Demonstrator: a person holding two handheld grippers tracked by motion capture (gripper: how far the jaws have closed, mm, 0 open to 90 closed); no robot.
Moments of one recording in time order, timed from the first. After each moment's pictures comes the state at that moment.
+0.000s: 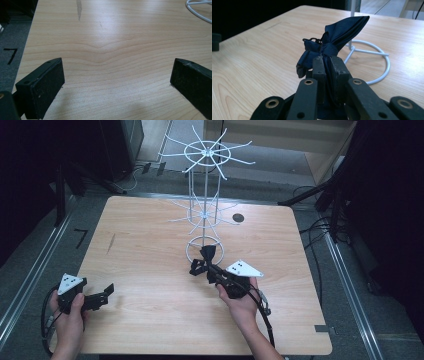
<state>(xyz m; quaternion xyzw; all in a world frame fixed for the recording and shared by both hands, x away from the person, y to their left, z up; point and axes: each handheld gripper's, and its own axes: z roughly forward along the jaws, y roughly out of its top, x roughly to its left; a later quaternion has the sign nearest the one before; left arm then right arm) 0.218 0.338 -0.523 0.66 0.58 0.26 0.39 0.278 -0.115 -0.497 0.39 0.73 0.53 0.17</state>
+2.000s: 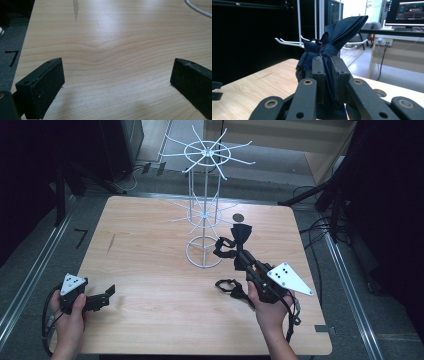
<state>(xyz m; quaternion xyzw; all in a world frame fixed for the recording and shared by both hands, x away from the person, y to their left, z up) 0.217 0.334 -0.523 0.68 0.57 0.26 0.38 0.234 -0.176 -0.418 0.34 0.63 0.63 0.30</state>
